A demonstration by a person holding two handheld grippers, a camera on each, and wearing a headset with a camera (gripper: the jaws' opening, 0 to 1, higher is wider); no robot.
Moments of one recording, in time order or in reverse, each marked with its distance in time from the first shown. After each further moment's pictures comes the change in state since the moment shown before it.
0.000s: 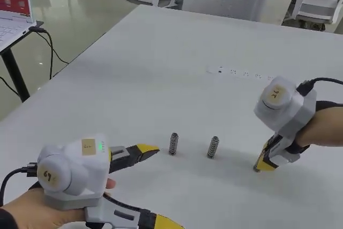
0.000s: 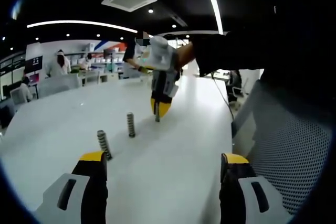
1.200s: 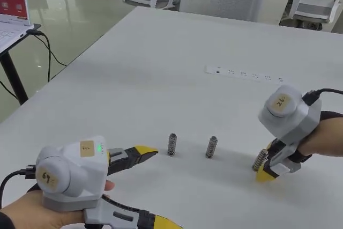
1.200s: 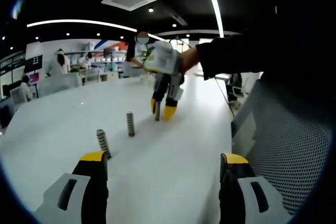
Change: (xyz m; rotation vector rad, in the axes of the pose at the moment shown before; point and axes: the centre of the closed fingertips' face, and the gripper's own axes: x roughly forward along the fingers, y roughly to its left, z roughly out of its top) left arm -0.002 0.001 -0.002 -0.002 0.008 -0.001; right arm 0.007 0.002 -0.010 0.062 -0.059 -0.027
